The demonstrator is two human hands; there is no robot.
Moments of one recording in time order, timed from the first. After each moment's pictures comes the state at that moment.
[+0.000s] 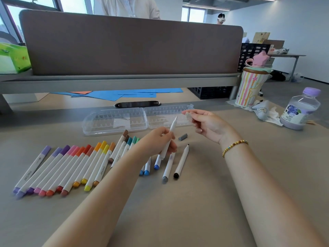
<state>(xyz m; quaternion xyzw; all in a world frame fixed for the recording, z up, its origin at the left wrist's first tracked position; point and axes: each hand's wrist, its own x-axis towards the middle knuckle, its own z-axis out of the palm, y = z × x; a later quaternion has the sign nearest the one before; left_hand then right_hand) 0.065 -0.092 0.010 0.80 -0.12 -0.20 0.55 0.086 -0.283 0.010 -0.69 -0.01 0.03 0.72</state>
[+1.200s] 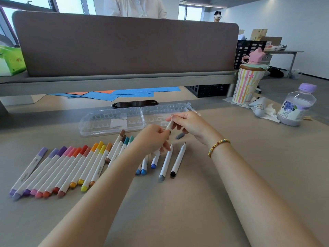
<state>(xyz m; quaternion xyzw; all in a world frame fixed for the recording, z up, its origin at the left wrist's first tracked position) 0.064 -0.093 0.015 0.90 -0.13 -0.11 0.40 0.080 -0.247 0.010 -0.85 -0.04 -0.03 0.52</state>
